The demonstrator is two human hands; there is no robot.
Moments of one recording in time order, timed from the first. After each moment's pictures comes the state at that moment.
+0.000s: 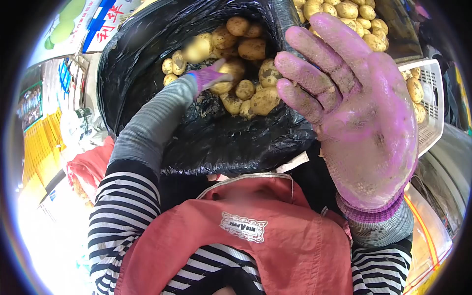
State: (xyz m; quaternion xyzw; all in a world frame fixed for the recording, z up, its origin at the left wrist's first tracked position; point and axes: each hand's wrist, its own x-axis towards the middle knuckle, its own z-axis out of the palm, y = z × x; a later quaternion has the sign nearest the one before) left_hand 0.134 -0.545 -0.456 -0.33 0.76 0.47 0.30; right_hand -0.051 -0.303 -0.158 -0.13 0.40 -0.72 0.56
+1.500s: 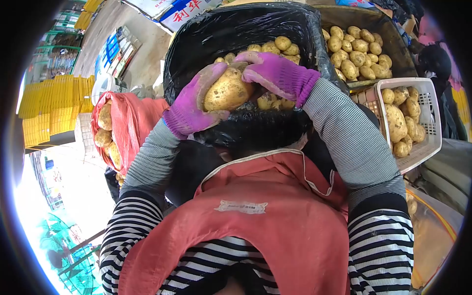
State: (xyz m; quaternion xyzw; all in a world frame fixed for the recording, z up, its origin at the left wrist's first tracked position) left_hand 0.299 -0.413 -0.178 -0.15 0.91 0.34 -0.19; right_hand 0.049 -0.345 -0.182 -0.63 0.50 -0.33 0.50
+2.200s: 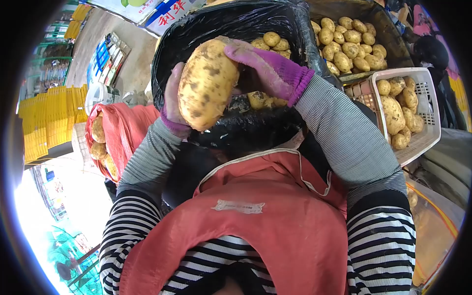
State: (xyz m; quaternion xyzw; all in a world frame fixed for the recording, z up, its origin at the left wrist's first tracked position) left_hand 0.261 -0.423 -0.195 -0.19 0.28 0.91 -0.22; right_hand 0.051 -0.345 -0.182 -0.30 0.35 -0.50 0.73
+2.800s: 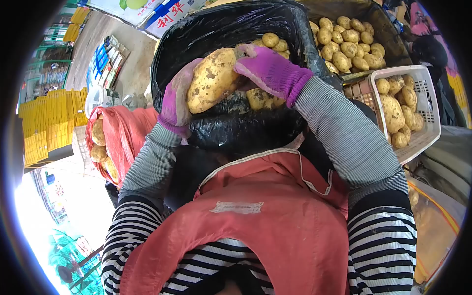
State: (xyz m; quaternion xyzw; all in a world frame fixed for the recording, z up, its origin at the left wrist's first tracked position) left_hand 0.271 -0.432 -0.201 -0.33 0.64 0.62 -0.30; right_hand 0.036 -0.352 -0.211 -0.55 0.53 -0.40 0.51
